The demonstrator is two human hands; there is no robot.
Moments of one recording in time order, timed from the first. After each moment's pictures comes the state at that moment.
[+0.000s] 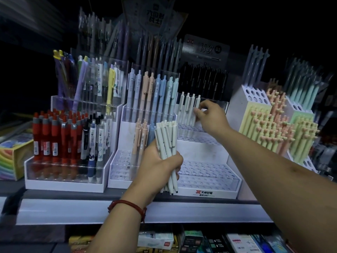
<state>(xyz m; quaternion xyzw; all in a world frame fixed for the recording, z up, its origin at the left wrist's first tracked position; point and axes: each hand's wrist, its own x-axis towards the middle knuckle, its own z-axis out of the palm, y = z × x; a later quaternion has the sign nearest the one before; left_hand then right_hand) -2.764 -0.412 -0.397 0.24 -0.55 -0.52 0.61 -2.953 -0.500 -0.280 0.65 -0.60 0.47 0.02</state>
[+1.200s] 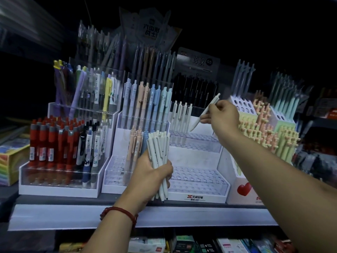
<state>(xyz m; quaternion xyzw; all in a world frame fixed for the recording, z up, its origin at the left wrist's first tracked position) -2.763 -0.413 -0.407 0.24 -0.55 -0.53 0.60 -2.945 -0.432 -0.249 0.53 -0.54 0.64 -0.07</state>
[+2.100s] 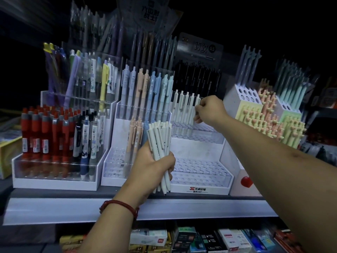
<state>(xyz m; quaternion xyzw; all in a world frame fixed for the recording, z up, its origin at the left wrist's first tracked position) -2.763 -0.415 -0.408 0.23 -0.57 -0.52 0.60 -2.945 -0.475 -0.250 0.63 -0.66 0.41 -0.01</state>
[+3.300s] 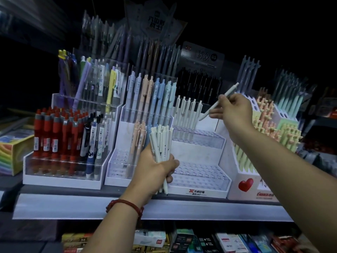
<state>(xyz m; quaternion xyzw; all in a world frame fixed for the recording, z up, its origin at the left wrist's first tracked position) -2.764 -0.406 -0.403 0.22 -0.53 -0.54 0.61 -2.956 -0.418 -0.243 0.54 -0.51 0.66 -0.10</state>
